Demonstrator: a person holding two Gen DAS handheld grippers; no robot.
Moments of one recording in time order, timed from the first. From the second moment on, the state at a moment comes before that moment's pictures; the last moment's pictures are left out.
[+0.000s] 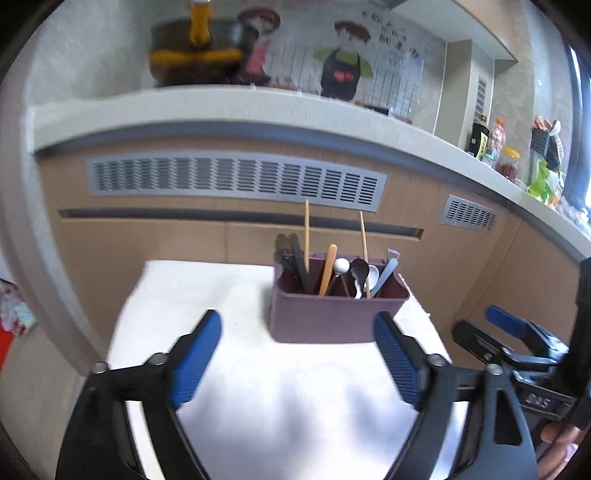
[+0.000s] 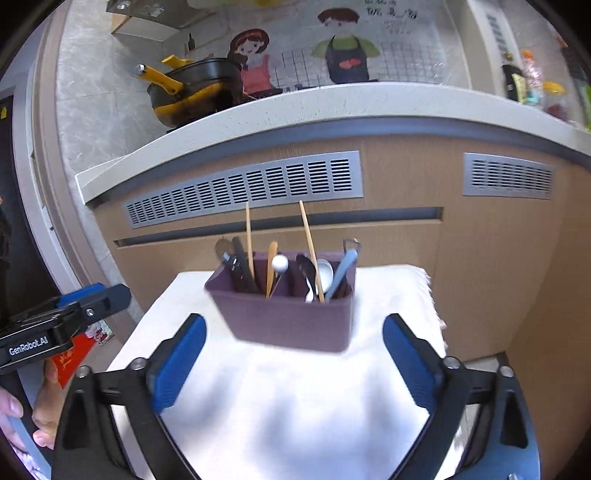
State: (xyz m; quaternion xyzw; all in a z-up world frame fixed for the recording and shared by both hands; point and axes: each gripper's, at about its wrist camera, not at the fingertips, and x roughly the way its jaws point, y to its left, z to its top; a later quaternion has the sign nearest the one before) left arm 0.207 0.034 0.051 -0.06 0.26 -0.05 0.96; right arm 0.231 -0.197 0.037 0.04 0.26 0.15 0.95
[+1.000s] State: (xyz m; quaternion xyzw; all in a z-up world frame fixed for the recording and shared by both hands) left arm 0.092 0.006 0.004 -0.01 0.26 0.01 0.96; right arm 0.105 -0.203 0.004 -0.02 0.27 0.06 0.96
